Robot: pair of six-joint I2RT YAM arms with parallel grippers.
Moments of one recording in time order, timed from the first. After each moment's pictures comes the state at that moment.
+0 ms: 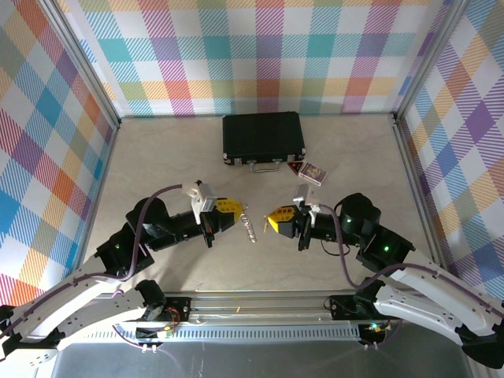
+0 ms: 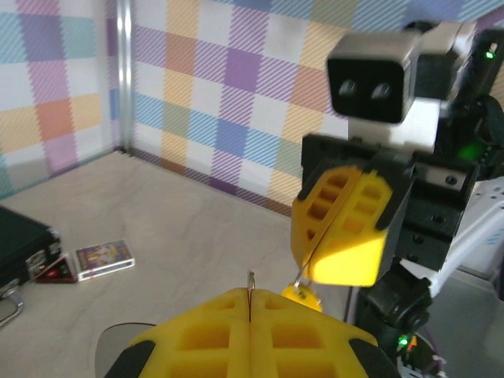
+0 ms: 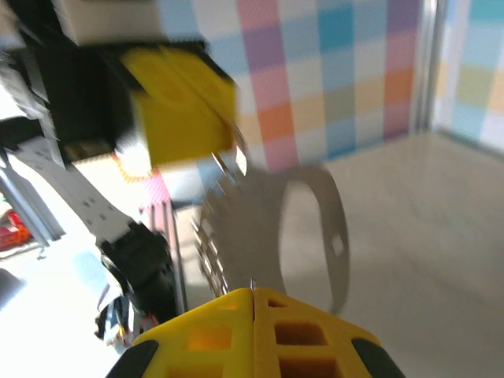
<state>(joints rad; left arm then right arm) -0.92 0.70 0.84 -0.19 0.21 -0.15 0.91 0.74 0.74 -0.17 -0.38 0.14</state>
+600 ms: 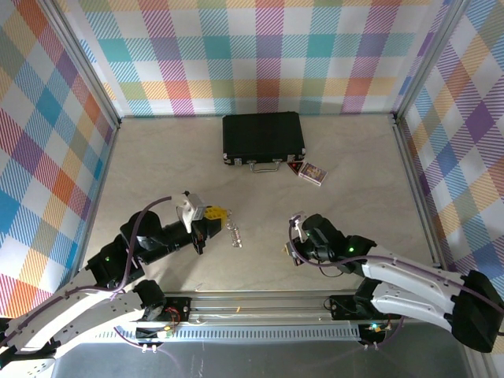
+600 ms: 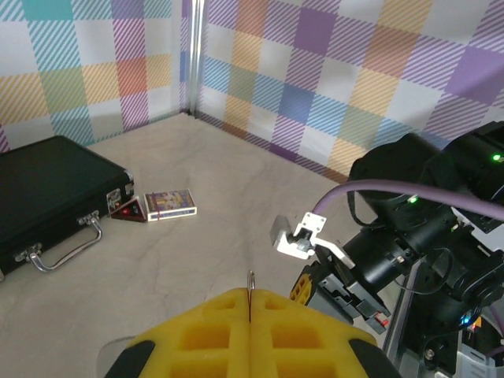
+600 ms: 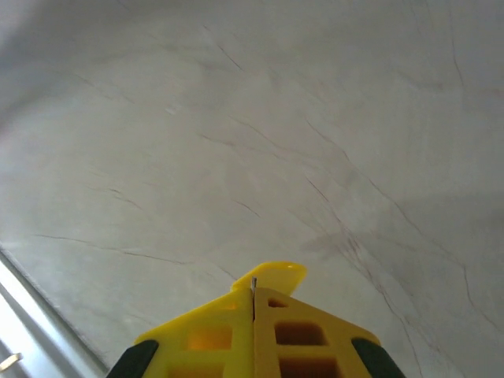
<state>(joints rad) -0.92 0.57 0.74 -0.32 0.06 -0.14 0.91 0.96 0.46 -0.36 -0.04 0.47</state>
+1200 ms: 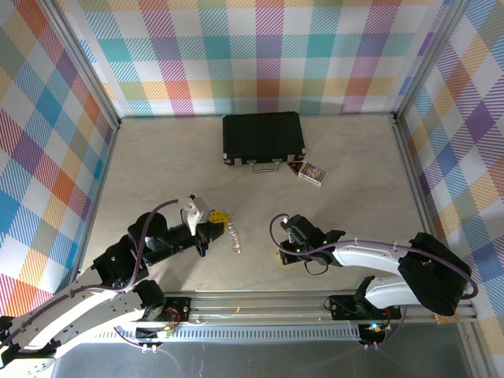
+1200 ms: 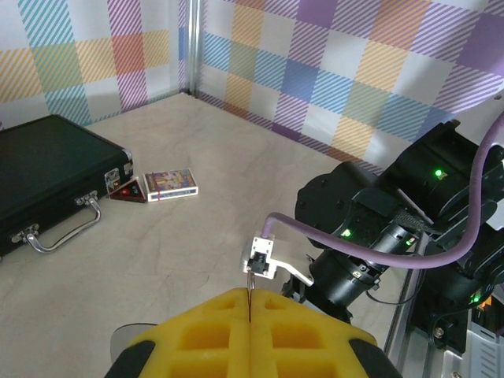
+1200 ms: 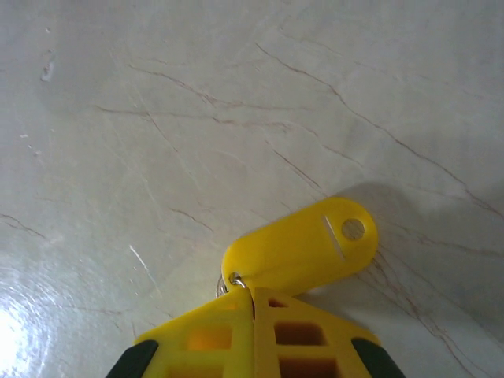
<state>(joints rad) -0.92 0.57 0.69 -0.31 0.07 -0.12 0.91 1.31 0.49 -0.18 -0.08 0.62</state>
